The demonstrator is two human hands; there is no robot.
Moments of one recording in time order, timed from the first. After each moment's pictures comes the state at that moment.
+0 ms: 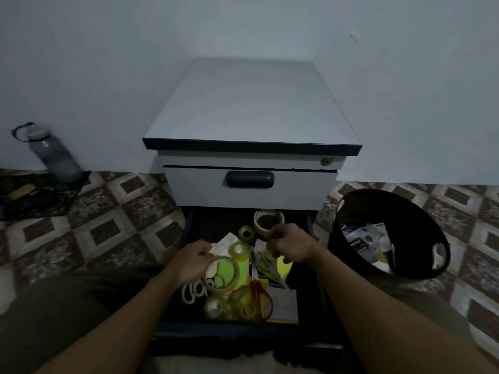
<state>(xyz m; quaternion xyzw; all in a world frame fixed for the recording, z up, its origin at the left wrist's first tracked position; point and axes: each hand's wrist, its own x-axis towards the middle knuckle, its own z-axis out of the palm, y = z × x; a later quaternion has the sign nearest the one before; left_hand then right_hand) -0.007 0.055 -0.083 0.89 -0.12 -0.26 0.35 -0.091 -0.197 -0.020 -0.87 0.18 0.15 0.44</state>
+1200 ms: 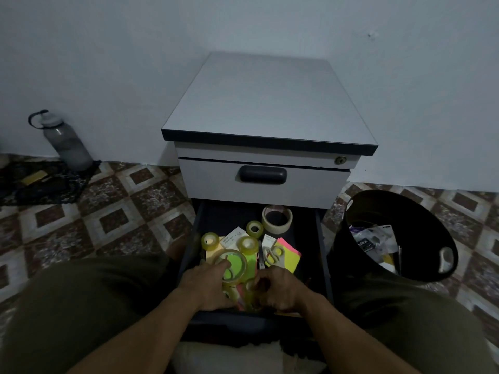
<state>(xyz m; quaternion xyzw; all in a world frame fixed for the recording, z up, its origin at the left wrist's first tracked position) -0.065 0.056 -0.090 0.93 -0.26 -0.26 0.06 -0.133 -0.147 -0.091 -0.91 0.04 0.22 0.35</state>
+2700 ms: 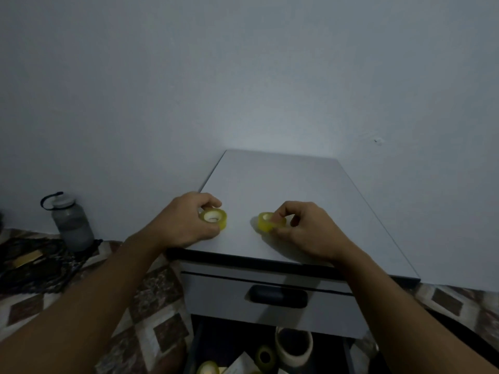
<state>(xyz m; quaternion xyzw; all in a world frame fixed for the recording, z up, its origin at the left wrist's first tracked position) 0.156 0.044 0.149 0.90 -0.25 0.03 0.35 0.051 -0.203 0.166 -0.93 0.00 -0.12 0.34</state>
